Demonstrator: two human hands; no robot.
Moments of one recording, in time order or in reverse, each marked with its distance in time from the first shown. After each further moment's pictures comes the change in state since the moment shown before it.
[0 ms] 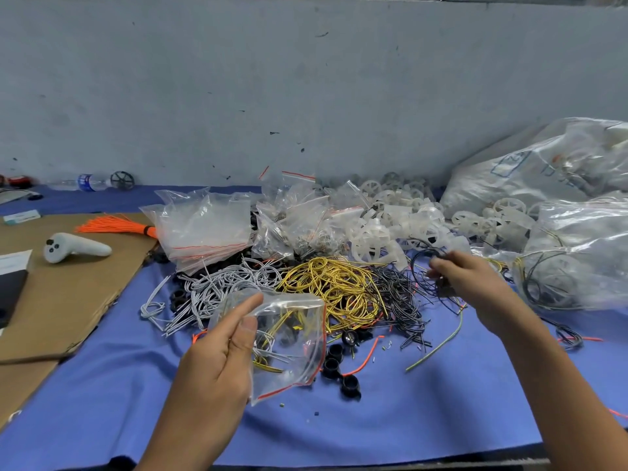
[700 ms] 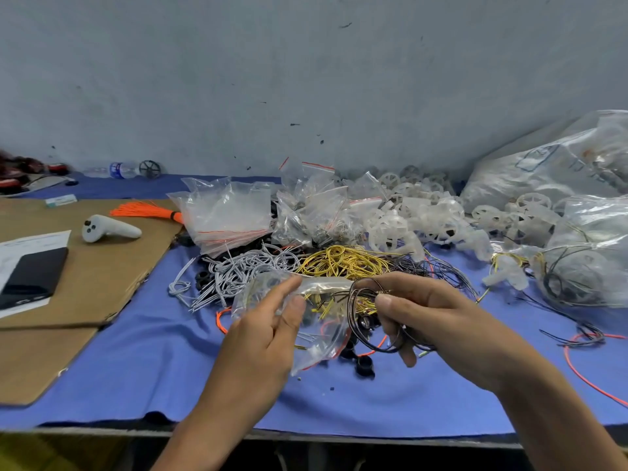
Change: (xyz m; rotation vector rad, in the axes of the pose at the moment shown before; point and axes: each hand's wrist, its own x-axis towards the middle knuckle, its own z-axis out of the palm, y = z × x) left_hand -0.006 0.003 0.010 0.221 -0.067 0.020; right_hand -0.126 -0.060 0.052 0.307 -0.697 -0.237
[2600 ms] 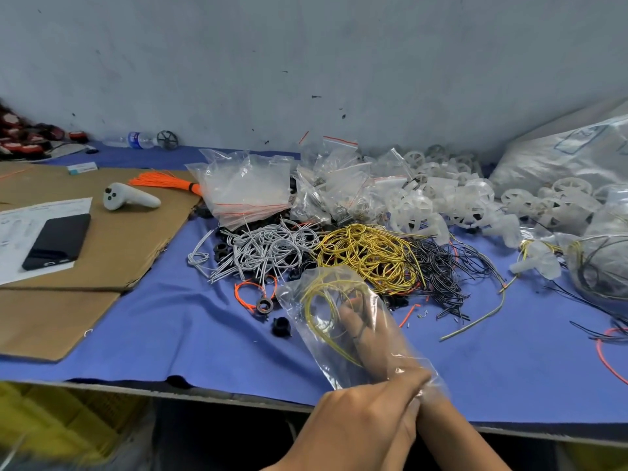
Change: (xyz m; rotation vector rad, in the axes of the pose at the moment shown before) left_hand -0.067 0.026 0.056 0.114 -0.338 0.259; right_hand 0.043 0.078 0.082 -0.262 0.416 0.222
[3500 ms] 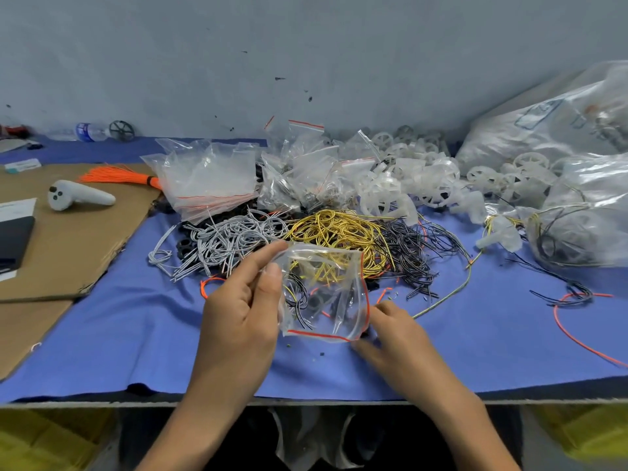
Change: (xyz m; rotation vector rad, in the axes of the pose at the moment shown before) left_hand 0.038 -0.041 -0.055 -0.438 0.559 -0.218; right_hand -0.009 0.065 -0.058 -0.767 -0.034 -0.256
